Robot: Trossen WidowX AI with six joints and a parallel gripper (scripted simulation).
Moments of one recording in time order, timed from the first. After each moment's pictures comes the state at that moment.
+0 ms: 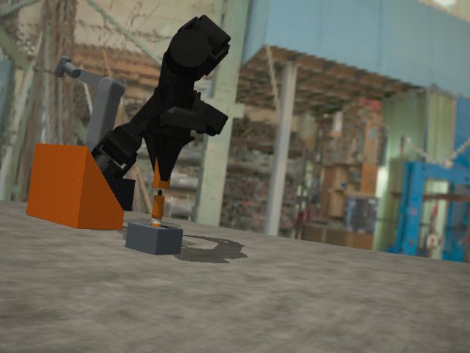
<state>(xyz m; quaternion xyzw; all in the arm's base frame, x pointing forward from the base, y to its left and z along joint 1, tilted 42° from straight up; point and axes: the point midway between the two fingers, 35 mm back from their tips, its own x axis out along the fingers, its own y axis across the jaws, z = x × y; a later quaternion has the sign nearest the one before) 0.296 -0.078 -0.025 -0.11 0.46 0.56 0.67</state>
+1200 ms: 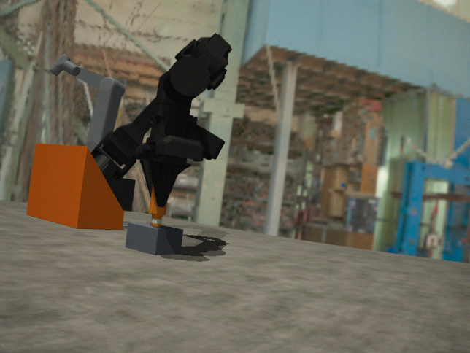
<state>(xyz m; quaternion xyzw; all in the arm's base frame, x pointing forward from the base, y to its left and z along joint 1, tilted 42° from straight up) 0.291 -0.050 -0.055 -0.11 0.46 0.57 0.67</state>
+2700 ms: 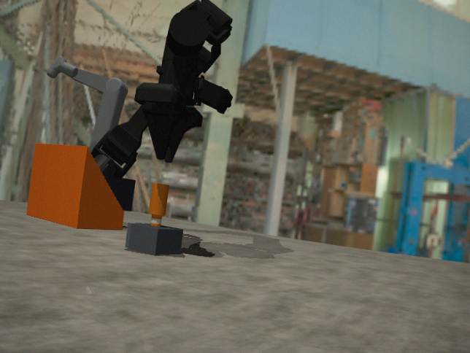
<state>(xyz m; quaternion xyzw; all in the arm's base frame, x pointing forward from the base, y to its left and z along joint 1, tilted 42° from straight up) 0.297 -0.098 -0.002 0.08 0.60 0.41 0.68</state>
